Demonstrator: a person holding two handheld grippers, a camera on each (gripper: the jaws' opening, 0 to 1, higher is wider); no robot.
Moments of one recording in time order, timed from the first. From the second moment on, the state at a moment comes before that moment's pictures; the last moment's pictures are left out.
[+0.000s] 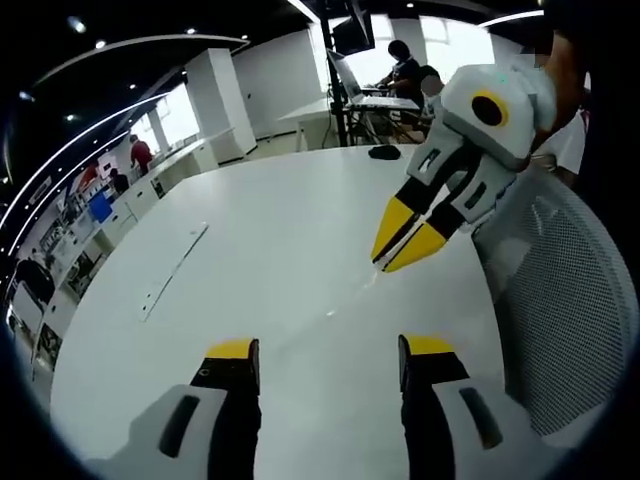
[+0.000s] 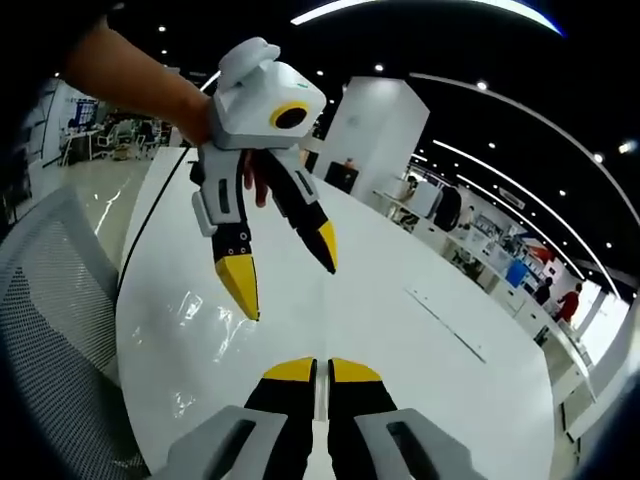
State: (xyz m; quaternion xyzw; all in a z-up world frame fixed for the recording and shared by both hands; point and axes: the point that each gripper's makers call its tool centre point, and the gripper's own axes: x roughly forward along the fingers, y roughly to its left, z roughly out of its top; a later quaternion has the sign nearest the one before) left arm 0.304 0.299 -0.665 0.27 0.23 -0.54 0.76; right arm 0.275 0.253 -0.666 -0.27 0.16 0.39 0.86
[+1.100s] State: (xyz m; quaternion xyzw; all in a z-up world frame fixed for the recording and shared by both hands) left arm 0.301 0.305 -0.695 0.39 0.22 -0.56 0.69; right arm 0.257 0.271 -0.662 -0.30 0.13 0.43 0.84
